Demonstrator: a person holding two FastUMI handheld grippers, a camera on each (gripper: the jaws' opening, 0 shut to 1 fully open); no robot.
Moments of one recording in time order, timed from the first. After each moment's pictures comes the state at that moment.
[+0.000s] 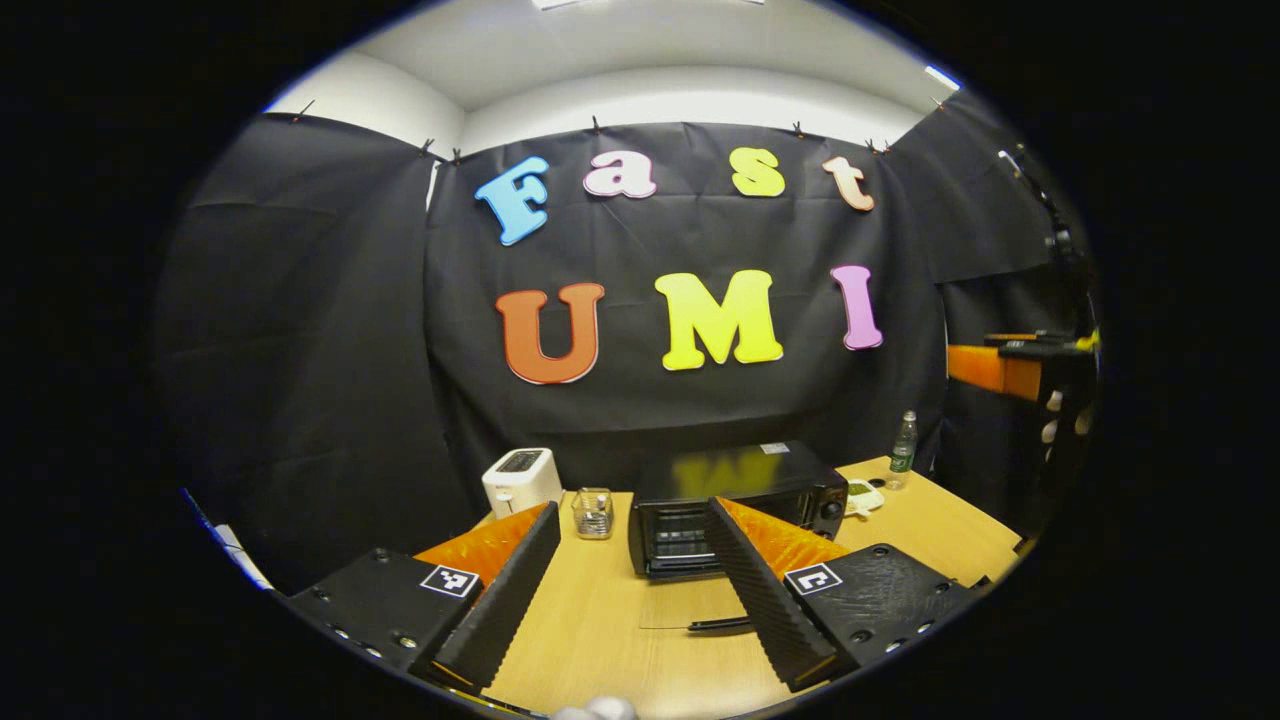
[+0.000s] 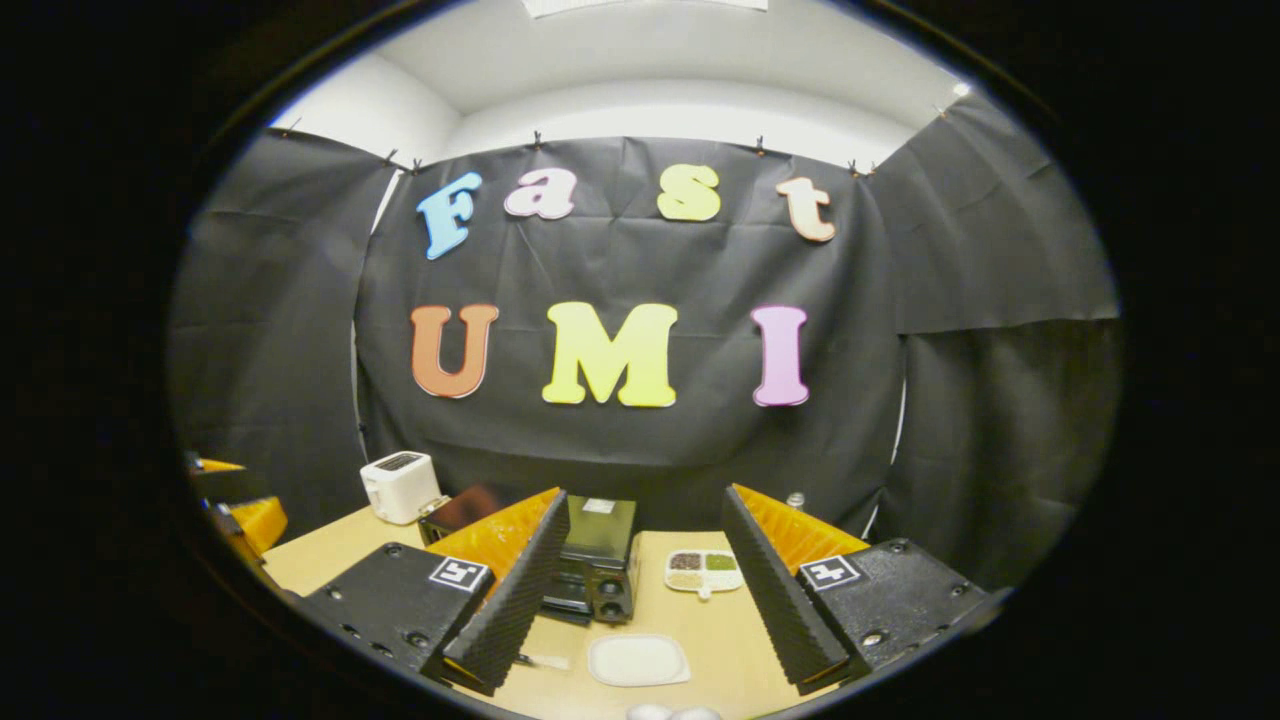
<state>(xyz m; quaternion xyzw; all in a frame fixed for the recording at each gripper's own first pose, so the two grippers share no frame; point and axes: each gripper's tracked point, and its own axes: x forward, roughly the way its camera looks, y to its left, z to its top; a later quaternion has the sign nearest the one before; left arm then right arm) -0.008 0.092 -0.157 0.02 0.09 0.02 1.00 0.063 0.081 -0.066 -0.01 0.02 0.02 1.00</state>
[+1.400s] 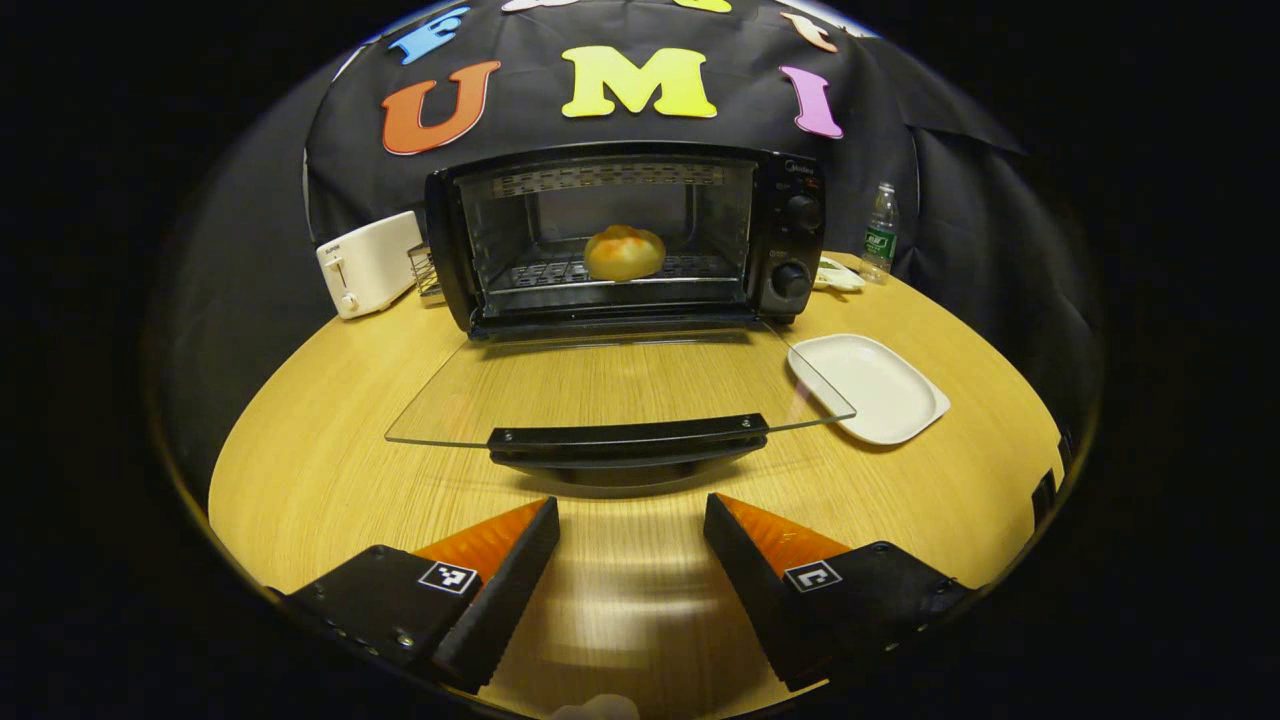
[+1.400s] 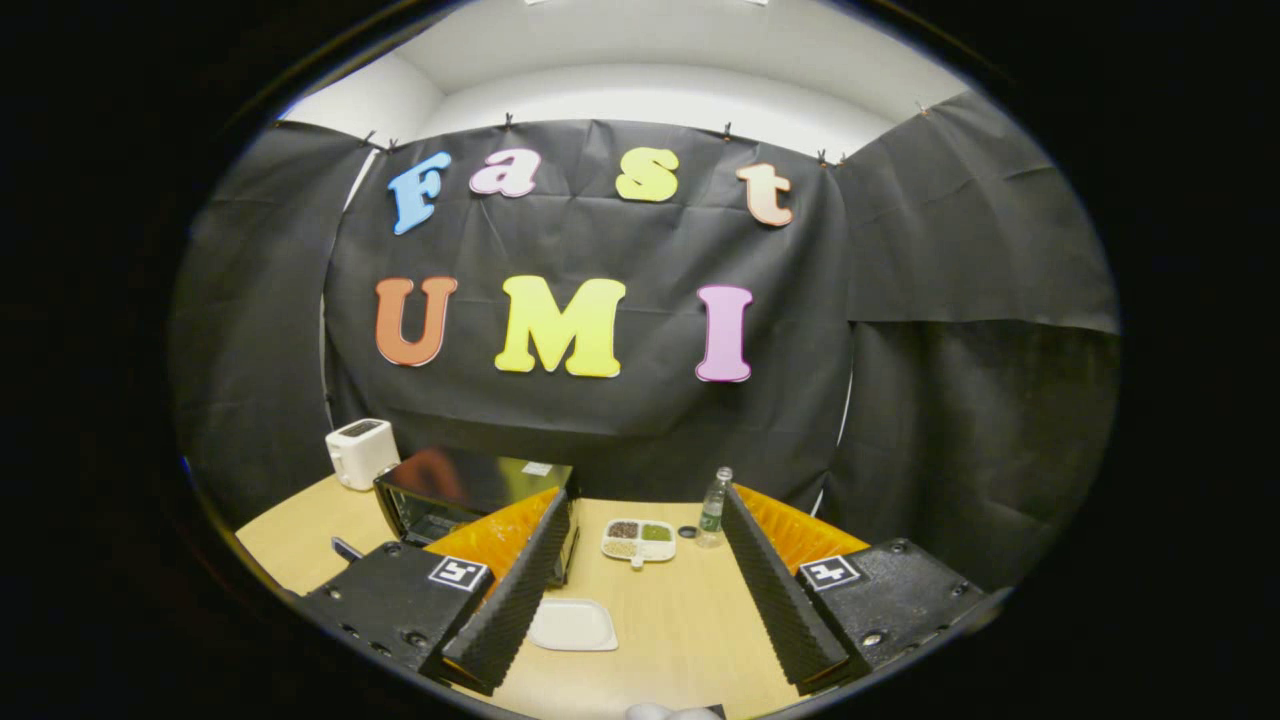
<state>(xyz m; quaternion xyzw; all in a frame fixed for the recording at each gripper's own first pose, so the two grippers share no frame) 0.023 -0.028 -0.482 0.00 0.35 -0.06 0.93 0.031 0.007 -0.093 -0.03 0.07 -0.03 1.00</state>
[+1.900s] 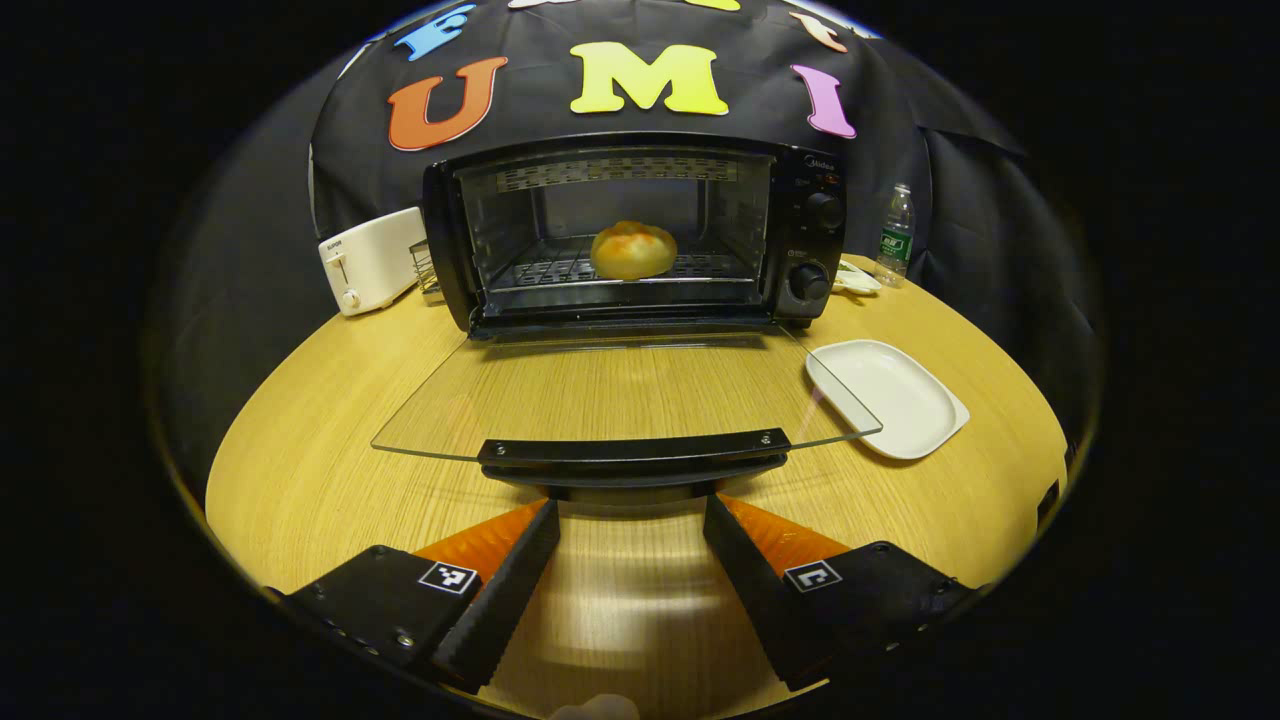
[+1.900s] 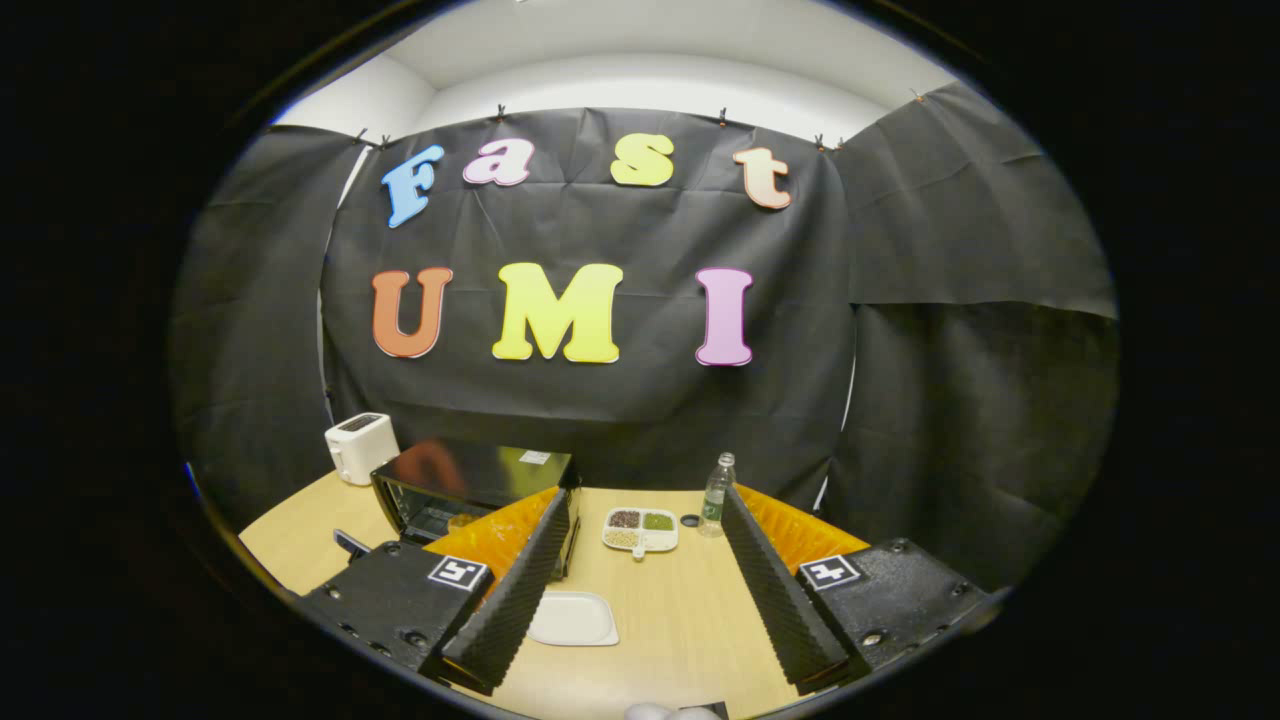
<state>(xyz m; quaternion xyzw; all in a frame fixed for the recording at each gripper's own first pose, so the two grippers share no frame) 0.039 -0.025 -0.483 -0.01 0.35 -0.04 0.94 0.040 0.001 -0.107 -0.02 0.09 -0.02 1.00</state>
